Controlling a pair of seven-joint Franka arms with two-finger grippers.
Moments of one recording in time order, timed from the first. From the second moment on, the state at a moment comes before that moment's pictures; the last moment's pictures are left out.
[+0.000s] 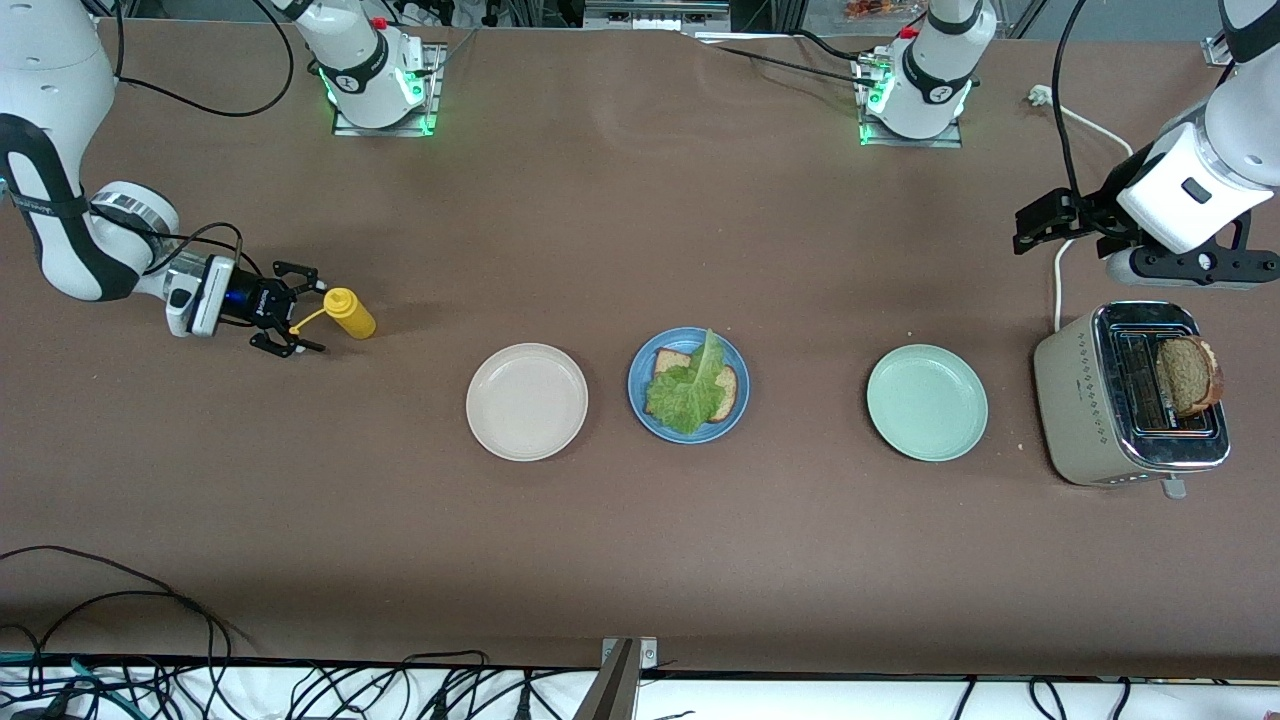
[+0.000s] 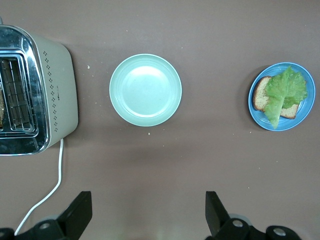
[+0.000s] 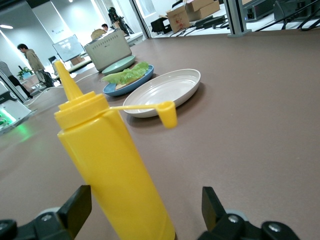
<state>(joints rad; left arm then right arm) -0.05 0.04 -0.05 -1.57 -0.06 1.50 -0.09 -0.21 0.54 -0.22 -2.21 1.29 1.75 -2.33</state>
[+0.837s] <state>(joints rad) -0.05 0.04 -0.05 -1.57 -0.06 1.50 -0.09 -0.25 0.60 -0.22 -2.19 1.29 1.66 -2.35</state>
